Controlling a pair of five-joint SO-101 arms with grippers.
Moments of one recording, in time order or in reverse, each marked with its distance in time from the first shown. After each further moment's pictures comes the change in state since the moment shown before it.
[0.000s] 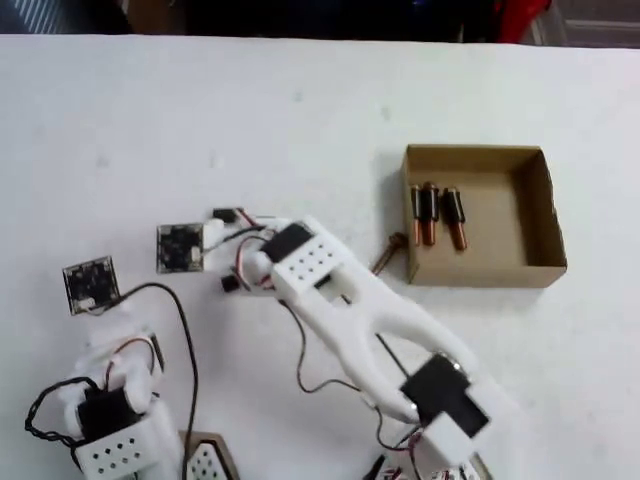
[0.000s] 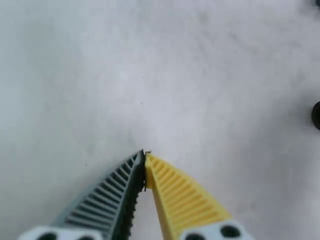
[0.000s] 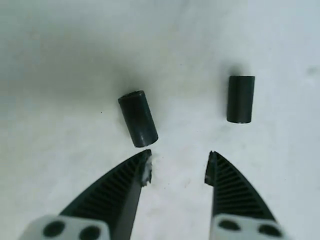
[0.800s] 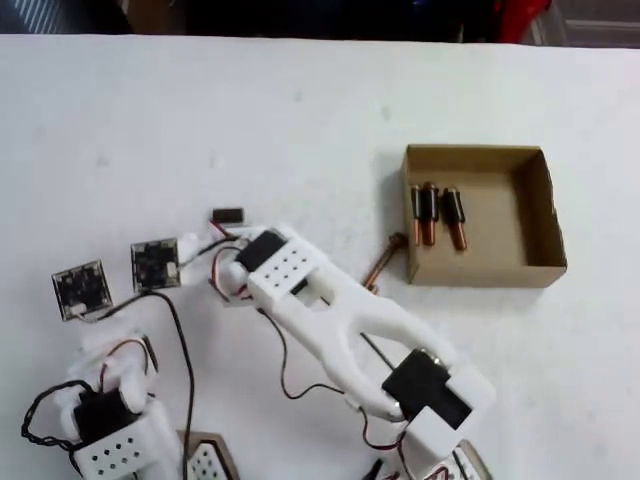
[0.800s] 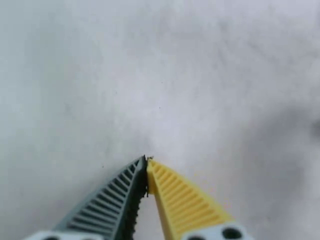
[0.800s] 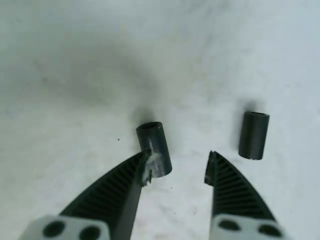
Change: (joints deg) left arm -3.6 0.0 0.0 0.0 0.0; right arm -4.9 4.0 -3.5 0.0 0.2
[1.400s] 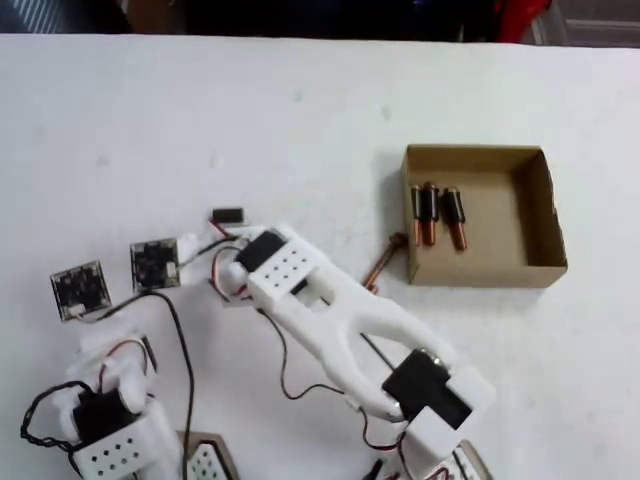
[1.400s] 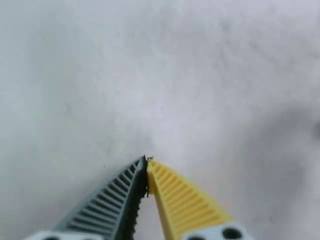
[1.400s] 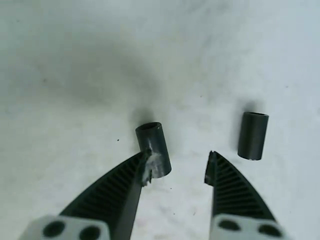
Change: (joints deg) left arm -0.4 0.0 0.0 0.0 0.0; right arm 0.0 0.0 0.0 -0.2 0.0
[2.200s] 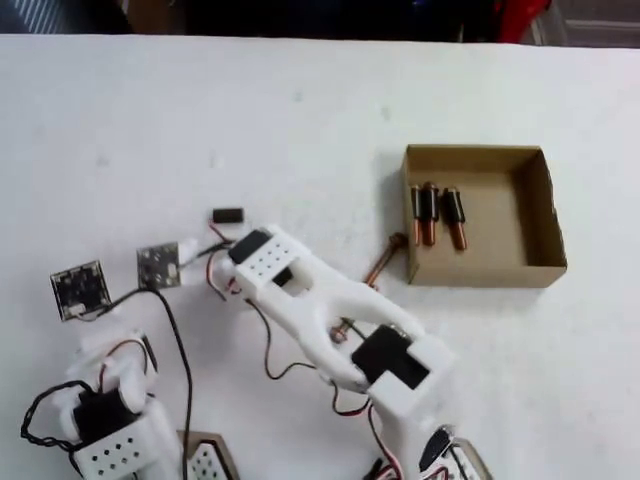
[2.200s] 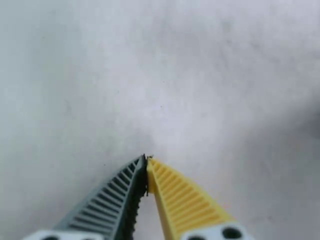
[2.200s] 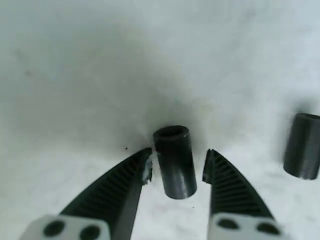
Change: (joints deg) left arm 0.0 0.0 0.0 0.0 0.0; right arm 0.5 13.0 -5.4 -0.1 0.0
